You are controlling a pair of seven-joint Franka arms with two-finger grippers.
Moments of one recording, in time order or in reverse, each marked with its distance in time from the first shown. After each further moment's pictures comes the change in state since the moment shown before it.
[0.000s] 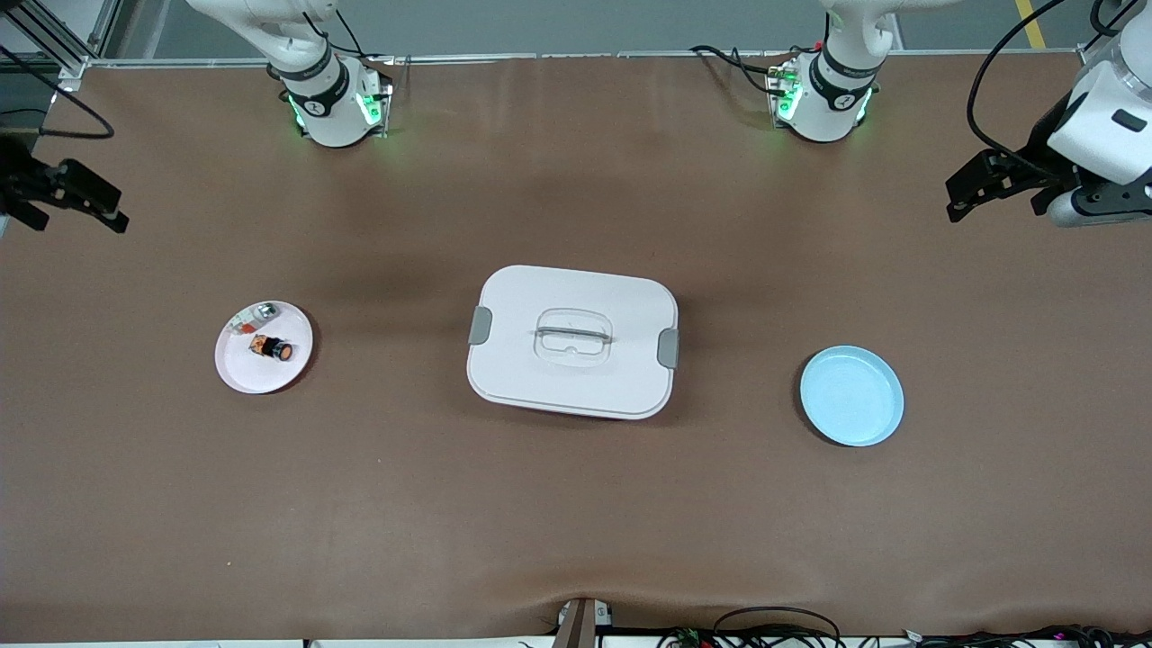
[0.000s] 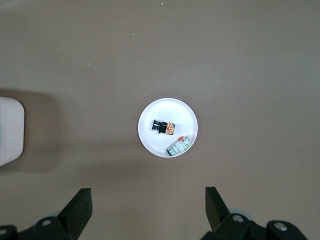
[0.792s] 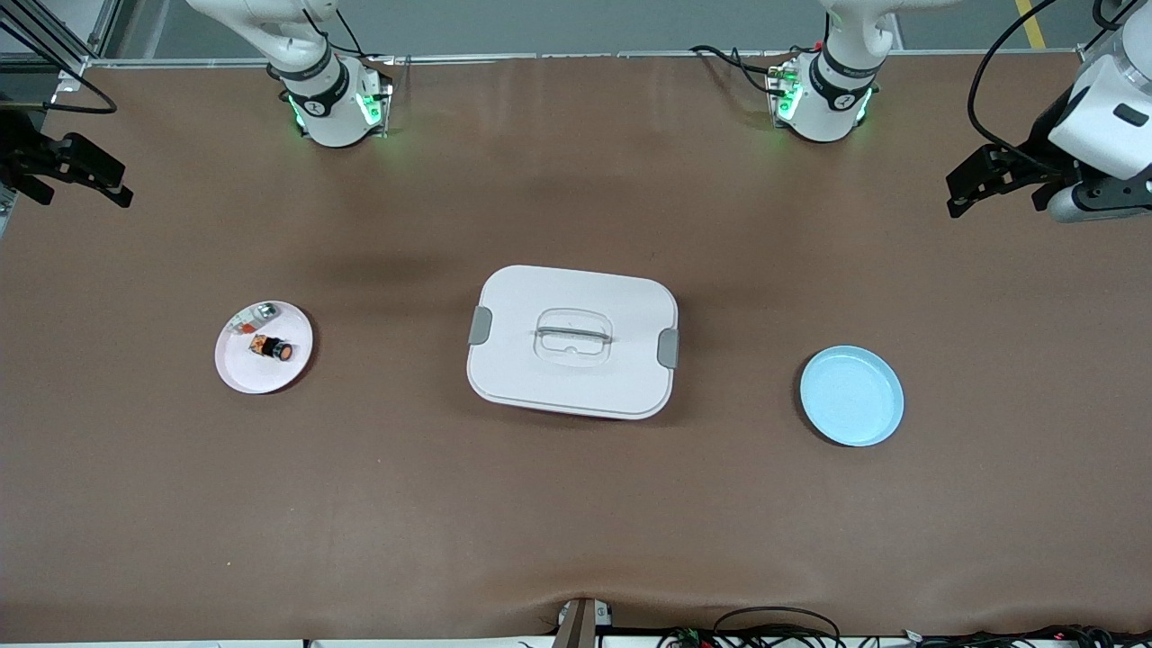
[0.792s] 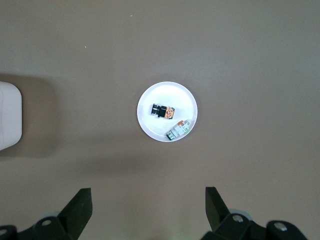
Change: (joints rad) left arm -0.001 0.000 -0.002 0.012 0.000 -0.019 0.000; right arm 0.000 -0.026 -0.005 -0.027 0.000 -0.053 0.000
